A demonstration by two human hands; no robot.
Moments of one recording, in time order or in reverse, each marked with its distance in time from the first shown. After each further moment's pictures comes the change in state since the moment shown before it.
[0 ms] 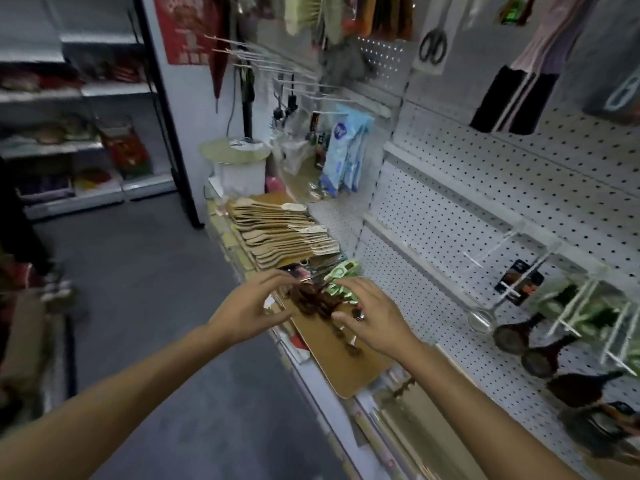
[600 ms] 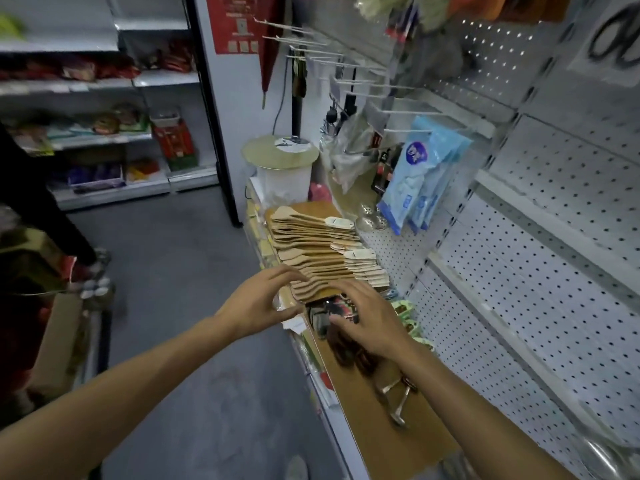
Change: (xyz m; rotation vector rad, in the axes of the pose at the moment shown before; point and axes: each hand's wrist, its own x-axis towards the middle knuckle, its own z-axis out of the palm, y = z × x) left_hand 0.147 -0.179 -0.031 0.109 -0.001 -0.145; right_hand 0.257 0.058 0.083 0.069 -0.129 -0.134
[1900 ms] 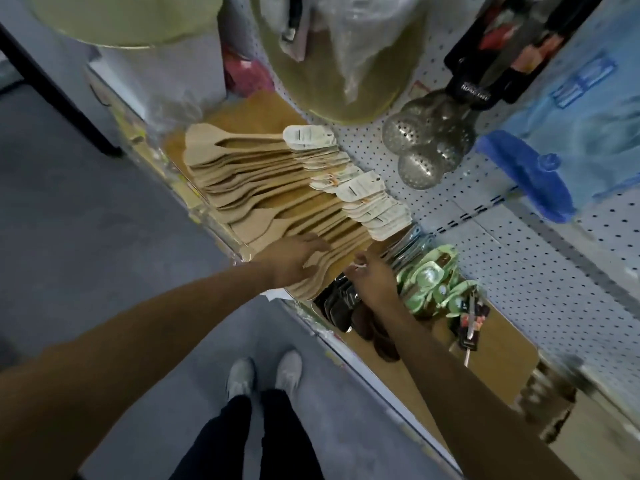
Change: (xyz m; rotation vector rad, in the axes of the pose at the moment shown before) left_hand 0.300 -0.340 0.240 -0.148 -0.682 0.268; right_hand 0.278 0.202 0.253 0.359 0.056 1.194
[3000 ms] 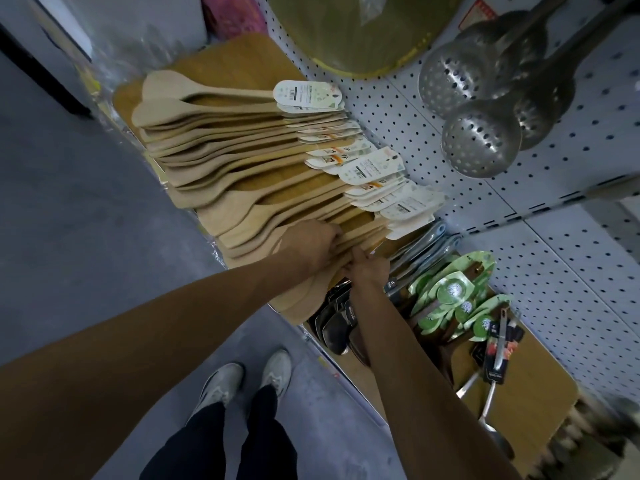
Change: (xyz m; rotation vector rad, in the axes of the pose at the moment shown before) left_hand 0.122 -0.032 0.083 0.072 0.026 -0.275; right_hand 0.141 0.061 0.091 0.797 0.249 0.557
